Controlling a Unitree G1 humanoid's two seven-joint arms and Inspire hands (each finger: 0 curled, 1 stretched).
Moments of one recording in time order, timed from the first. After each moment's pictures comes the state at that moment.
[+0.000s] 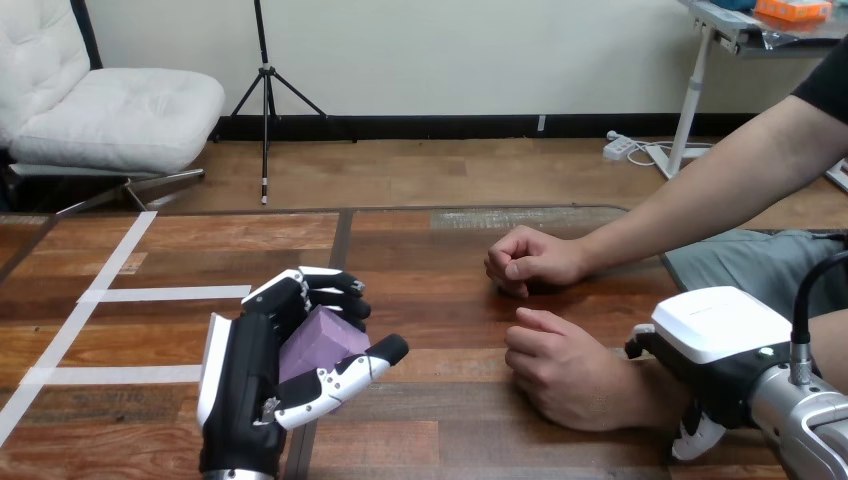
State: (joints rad) left arm 0.15 0.04 -0.04 0.29 0.06 -0.73 0.04; right arm 0.02 -0.67 0.13 -0.24 -1.08 0.06 0.58
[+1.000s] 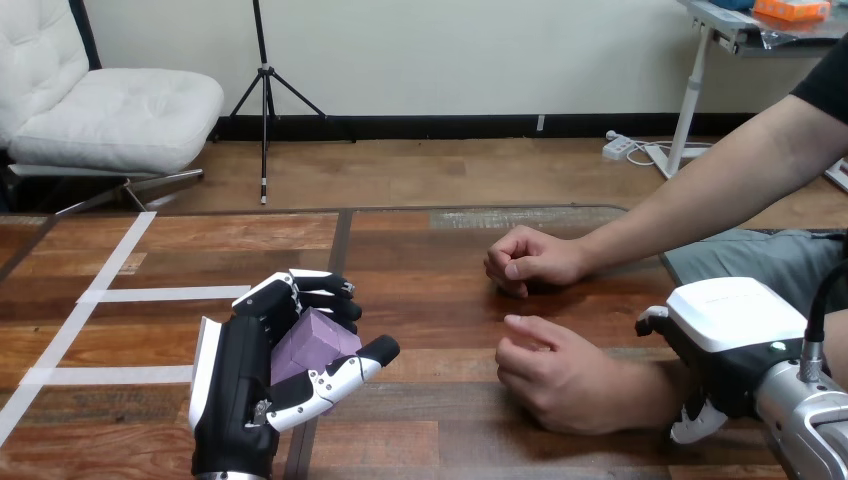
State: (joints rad) left arm 0.16 0.04 -0.02 0.29 0.05 -0.73 0.02; right arm 0.02 -0.66 0.14 -0.23 -1.08 0.16 0.51
